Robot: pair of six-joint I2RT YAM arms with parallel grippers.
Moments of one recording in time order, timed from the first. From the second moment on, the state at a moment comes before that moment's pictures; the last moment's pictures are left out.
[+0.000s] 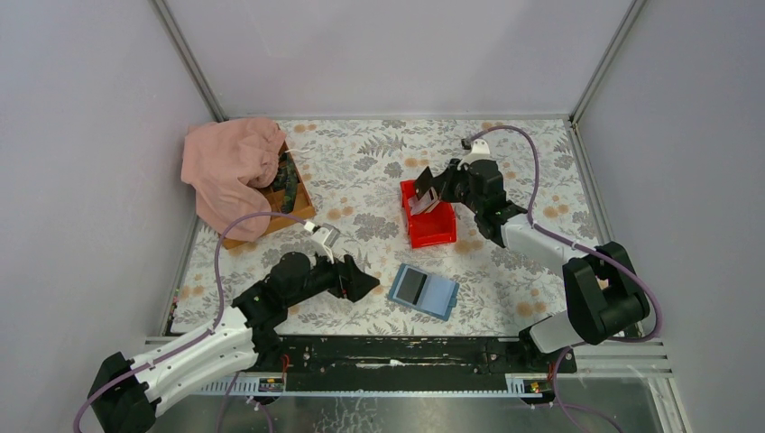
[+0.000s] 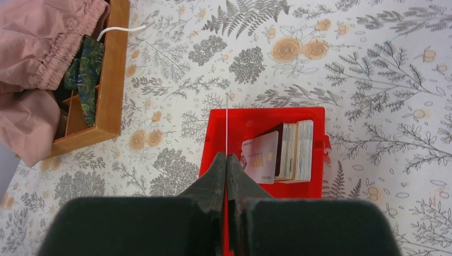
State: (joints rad) left arm -0.81 0.64 0.26 0.05 0.14 -0.59; right arm 0.44 1.47 0.84 0.31 -0.06 0.45
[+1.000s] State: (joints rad) left arm -0.81 0.64 0.26 0.04 0.11 -0.59; right arm 0.43 1.59 0.80 0.38 -0.02 0.48
